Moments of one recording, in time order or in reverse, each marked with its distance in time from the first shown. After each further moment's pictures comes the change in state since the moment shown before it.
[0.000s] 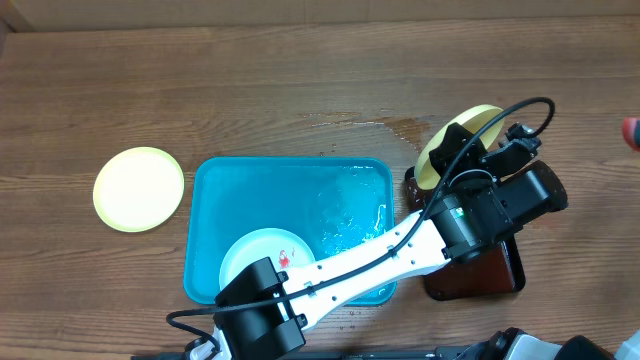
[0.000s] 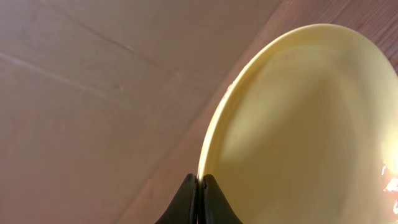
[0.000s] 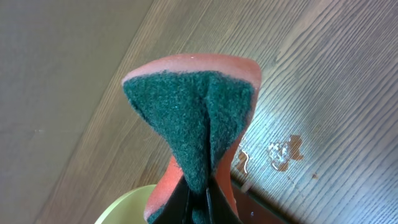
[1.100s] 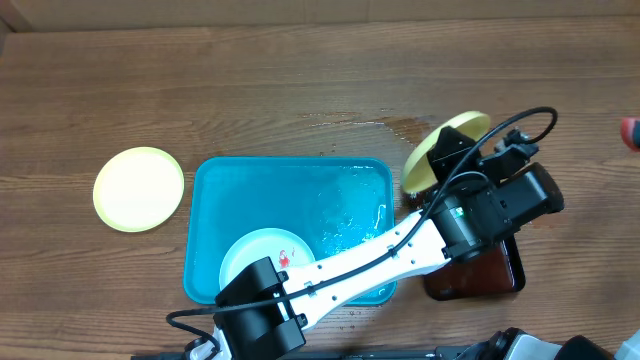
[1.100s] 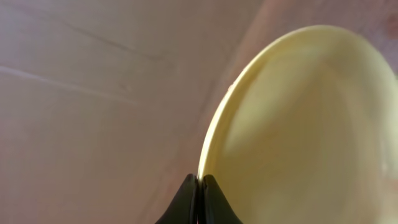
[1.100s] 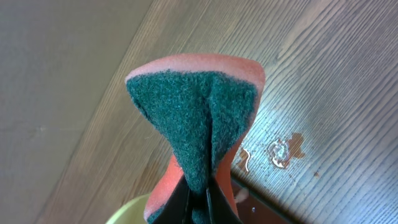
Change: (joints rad) left arm 0.003 0.001 0.002 -0.119 0.013 0.021; right arm 0.000 0.000 0.000 -0.005 -0.009 0.002
